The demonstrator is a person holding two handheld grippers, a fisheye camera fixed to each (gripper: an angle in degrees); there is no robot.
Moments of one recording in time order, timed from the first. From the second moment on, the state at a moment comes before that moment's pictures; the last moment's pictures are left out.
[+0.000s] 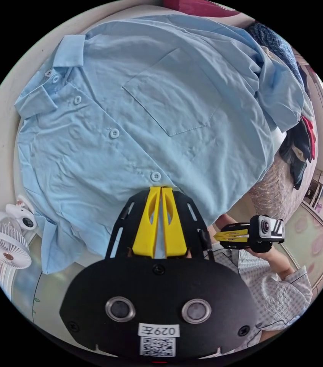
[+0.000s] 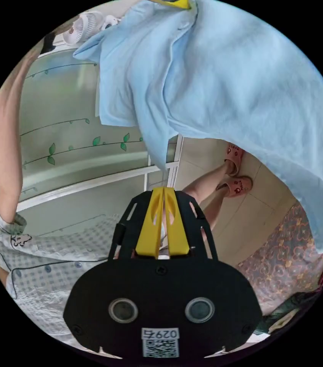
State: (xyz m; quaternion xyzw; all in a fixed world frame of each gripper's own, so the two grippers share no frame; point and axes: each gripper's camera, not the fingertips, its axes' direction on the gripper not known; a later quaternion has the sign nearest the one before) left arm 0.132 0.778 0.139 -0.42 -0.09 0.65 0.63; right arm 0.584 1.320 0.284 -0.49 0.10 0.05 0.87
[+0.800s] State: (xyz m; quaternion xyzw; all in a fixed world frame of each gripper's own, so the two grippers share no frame) left arm -0.035 0.682 0.092 -0.32 -0.09 0.51 0.79; right arm 0.565 1.160 0.311 -0.33 0.34 -0.04 0.88
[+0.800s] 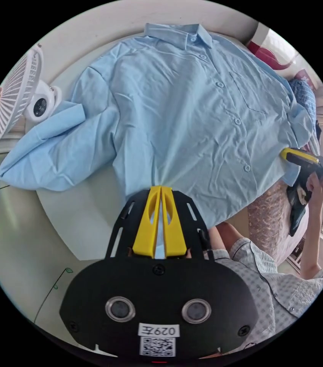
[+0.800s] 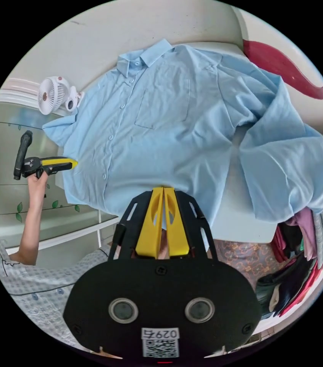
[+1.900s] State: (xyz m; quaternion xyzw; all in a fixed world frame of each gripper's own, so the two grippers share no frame) left arm 0.031 0.665 0.189 -0.48 -0.15 0.47 0.73; right arm 0.590 0.913 0.006 -0.09 0.17 0.10 0.98
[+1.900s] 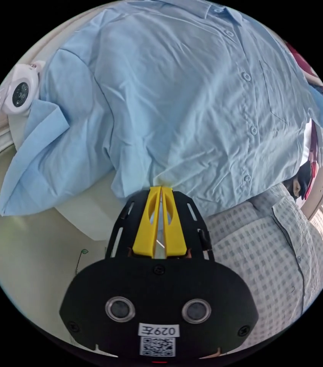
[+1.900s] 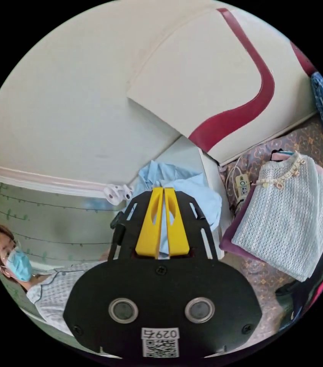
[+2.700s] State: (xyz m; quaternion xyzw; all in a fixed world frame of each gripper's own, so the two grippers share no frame) left arm 0.017 0.676 0.132 -0.38 -0.14 0.42 0.81; right arm 0.550 0.967 0.198 -0.46 -0.28 0.03 0.84
